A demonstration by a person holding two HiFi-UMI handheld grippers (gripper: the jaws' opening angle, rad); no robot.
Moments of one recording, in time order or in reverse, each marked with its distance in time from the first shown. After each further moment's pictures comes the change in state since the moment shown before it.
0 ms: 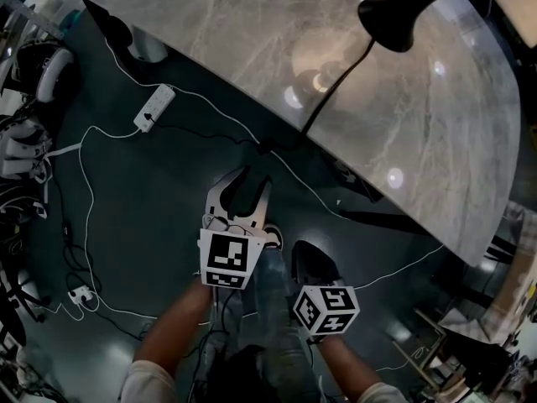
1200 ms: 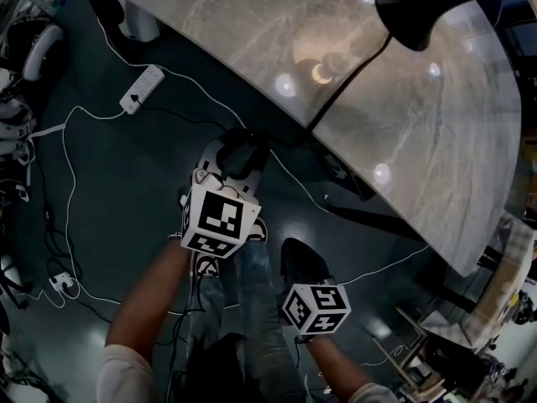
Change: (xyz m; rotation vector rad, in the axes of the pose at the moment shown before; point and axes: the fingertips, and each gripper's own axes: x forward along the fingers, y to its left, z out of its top) left arm 0.048 0.012 0.007 0.168 0.023 -0.096; right arm 0.010 -0.011 -0.012 -0.010 0.050 -0.007
